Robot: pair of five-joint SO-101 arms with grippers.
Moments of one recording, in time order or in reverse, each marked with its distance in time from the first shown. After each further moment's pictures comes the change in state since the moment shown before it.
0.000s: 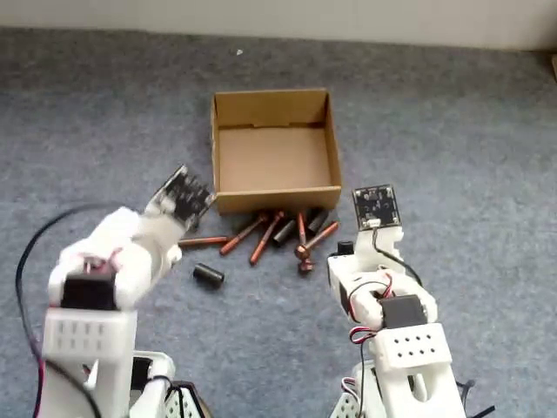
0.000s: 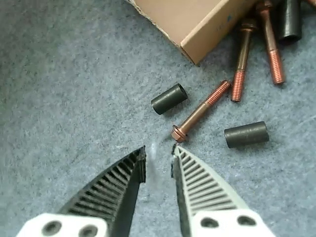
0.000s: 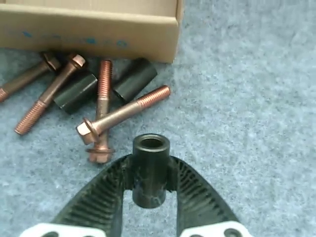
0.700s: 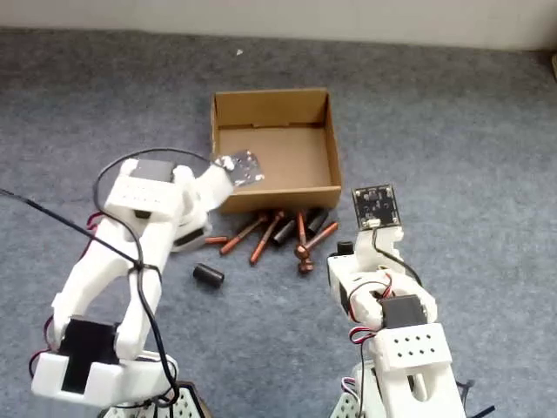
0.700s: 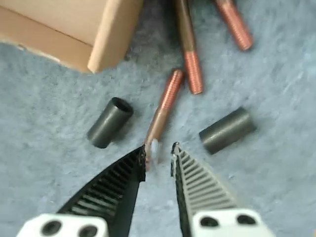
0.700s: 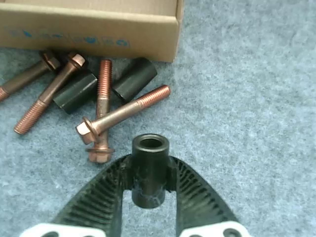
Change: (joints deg) left arm 5.9 50.5 -21.1 -0.7 -12.2; right arm 0.0 0.0 0.0 -0.2 0.0
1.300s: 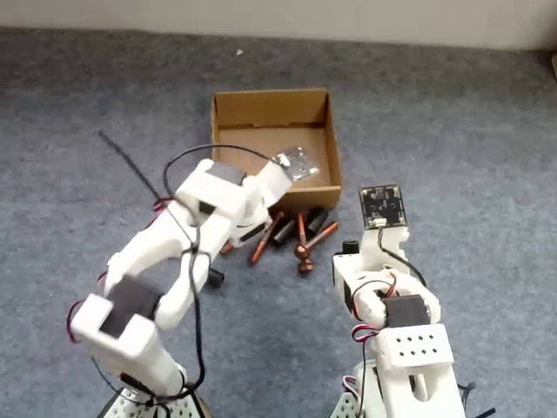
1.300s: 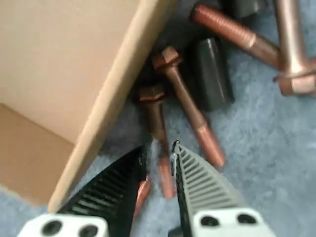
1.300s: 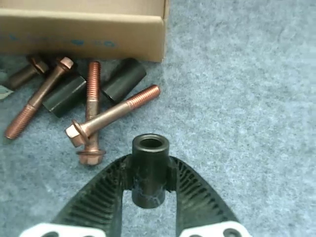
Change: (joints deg) left arm 14.9 16.2 -7.9 -10.9 20.5; right arm 2.1 0.0 0.0 0.0 0.0
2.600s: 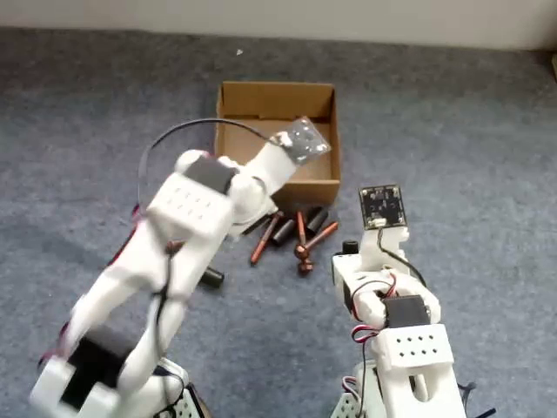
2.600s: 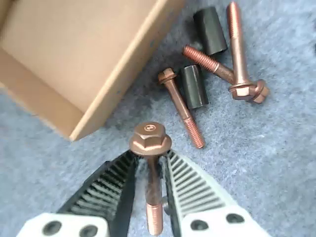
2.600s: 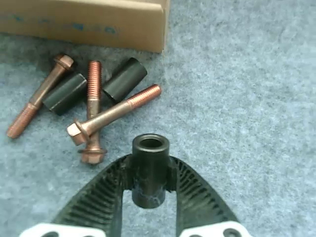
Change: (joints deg) left arm 3.2 -20.6 -3.3 12.8 5.5; right arm -1.8 0.0 0.0 0.0 0.0
